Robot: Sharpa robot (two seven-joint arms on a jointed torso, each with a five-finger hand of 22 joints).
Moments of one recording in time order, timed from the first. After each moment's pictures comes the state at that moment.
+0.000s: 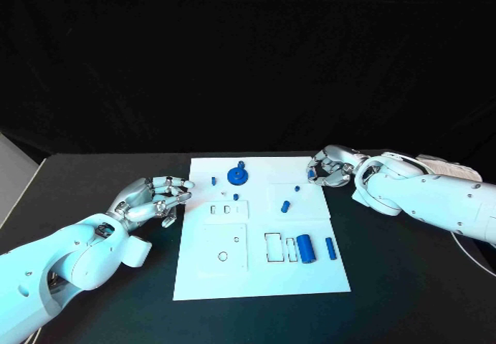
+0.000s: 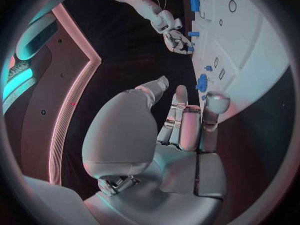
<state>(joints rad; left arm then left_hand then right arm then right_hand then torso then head) 0.86 -0.93 0.36 1.56 -0.47 -0.12 0.26 1.38 -0.19 0.49 0.10 0.05 0.74 0.18 0.34 0.35 0.88 0.10 0.88 0.55 1.42 0.03 1.46 1.31 0.15 1.19 0.13 1.25 0.86 1.31 -0.87 -0.12 1.23 -1.25 -0.33 0.06 1.39 -0.19 0.43 0.19 0.26 1.01 0.12 0.17 0.39 1.47 0.05 1.56 1.31 1.47 -0.05 1.53 1.31 0.01 1.46 0.06 1.57 1.31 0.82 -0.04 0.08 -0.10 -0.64</state>
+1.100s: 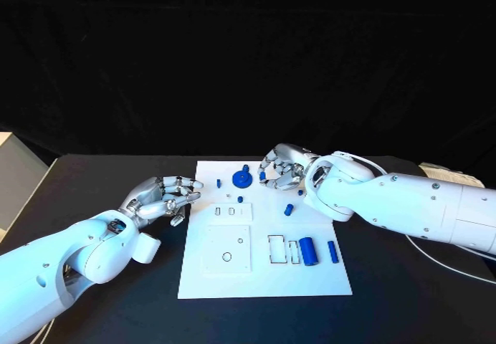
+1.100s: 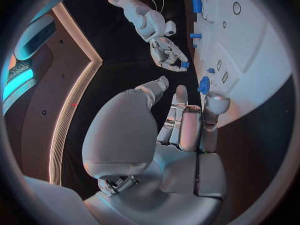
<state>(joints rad) 0.86 -0.92 0.36 1.54 -0.48 -0.11 0.24 1.38 -0.19 0.49 0.10 0.05 0.74 0.18 0.34 0.35 0.88 0.10 0.88 0.55 1.42 0.03 1.46 1.31 0.15 1.19 0.13 1.25 0.86 1.37 -0.69 -0.13 1.44 -1.25 -0.38 -0.19 1.38 -0.19 0.44 0.17 0.27 1.00 0.13 0.17 0.39 1.46 0.05 1.56 1.31 1.46 -0.05 1.53 1.31 0.01 1.47 0.05 1.56 1.31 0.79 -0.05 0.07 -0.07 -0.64</state>
